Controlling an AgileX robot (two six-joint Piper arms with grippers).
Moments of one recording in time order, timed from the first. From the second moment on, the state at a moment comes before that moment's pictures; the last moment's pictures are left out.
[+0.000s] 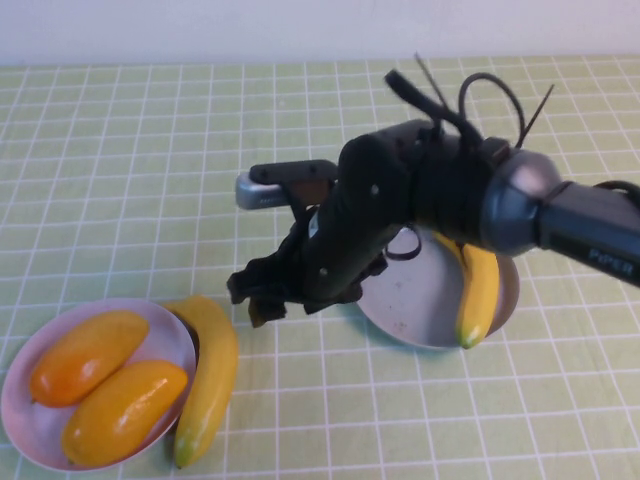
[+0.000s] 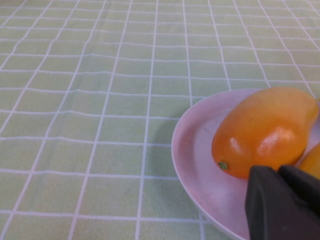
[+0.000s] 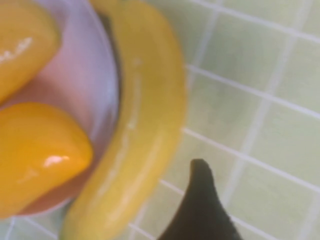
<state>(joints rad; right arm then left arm) 0.78 1.99 -1.64 0.22 0.86 0.26 0.01 -0.01 0.03 0.02 0.37 -0.06</state>
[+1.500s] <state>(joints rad) 0.78 2.17 -1.83 0.10 0.88 0.26 0.01 -0.01 0.03 0.02 0.37 -0.06</state>
